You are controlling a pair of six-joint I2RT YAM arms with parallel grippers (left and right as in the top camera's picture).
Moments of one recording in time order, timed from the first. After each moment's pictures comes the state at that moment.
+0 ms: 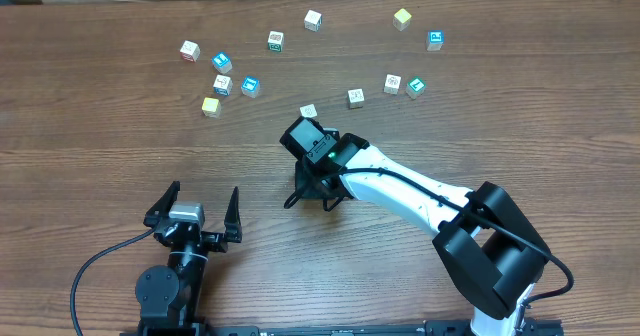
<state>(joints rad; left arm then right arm) -0.01 0.02 0.01 -0.07 0.10 -0.02 0.80 1.94 1.34 -0.72 -0.01 0.80</state>
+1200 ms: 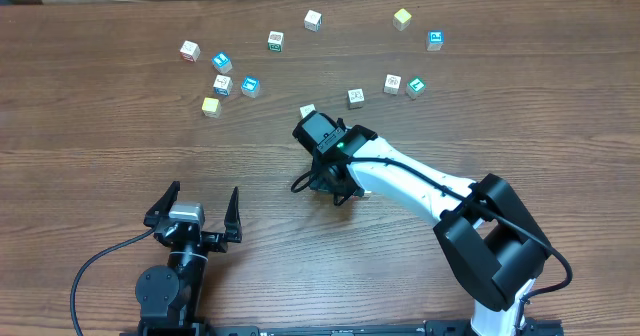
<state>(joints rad) -0.01 0.02 0.01 -0.07 0.10 -0.02 0.73 1.96 1.34 -0.78 0.04 0.94</state>
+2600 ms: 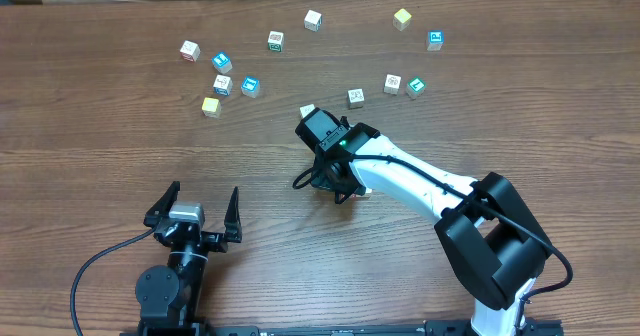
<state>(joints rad) -0.01 0.02 0.01 -0.07 0.10 -0.02 0.73 1.96 1.34 -0.77 0.04 0.95</state>
